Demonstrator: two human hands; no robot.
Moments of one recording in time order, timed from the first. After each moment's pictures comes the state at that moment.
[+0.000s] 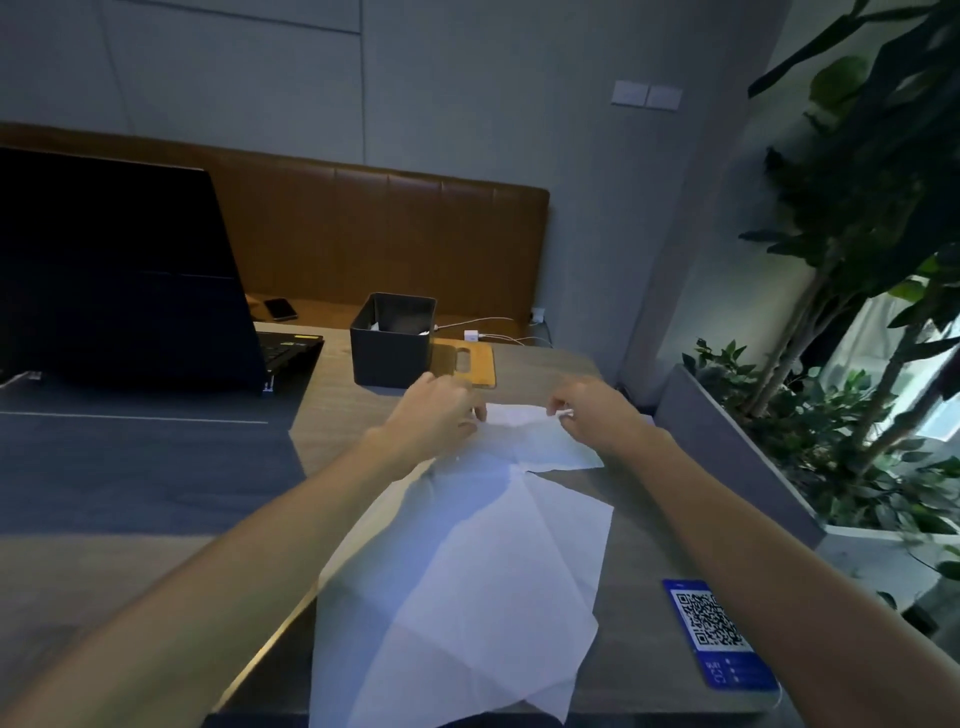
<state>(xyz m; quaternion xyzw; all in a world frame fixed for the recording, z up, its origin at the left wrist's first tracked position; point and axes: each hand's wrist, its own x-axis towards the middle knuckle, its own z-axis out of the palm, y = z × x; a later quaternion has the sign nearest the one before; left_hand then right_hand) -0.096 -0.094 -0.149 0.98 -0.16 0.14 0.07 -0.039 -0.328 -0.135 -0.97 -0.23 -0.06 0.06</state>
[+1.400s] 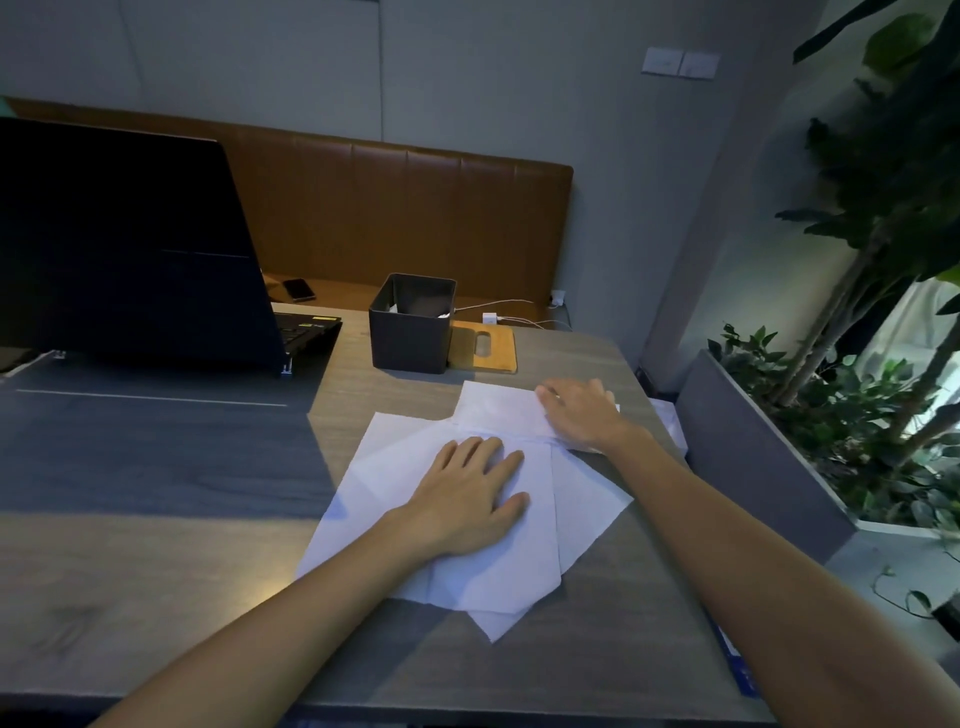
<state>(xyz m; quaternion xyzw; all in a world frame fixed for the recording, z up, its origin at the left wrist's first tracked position) -0.175 -0.116 -0.206 0.99 -0.14 -0.01 0.09 -0.020 -0.288 -0.179 -0.98 -0.15 0.02 0.11</state>
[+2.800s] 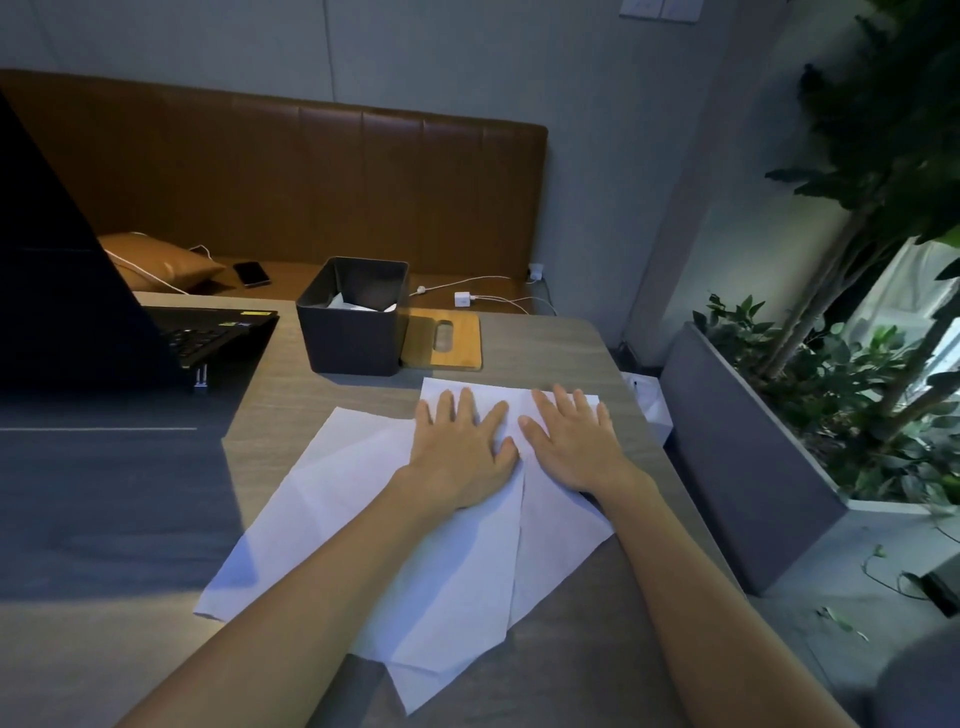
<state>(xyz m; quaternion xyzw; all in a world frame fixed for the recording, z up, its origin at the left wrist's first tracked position) -0.067 -0.152 -0.213 1.00 -0.03 0.01 0.04 -0.018 -0.318 -0.213 -0.99 -0.15 0.01 0.08</state>
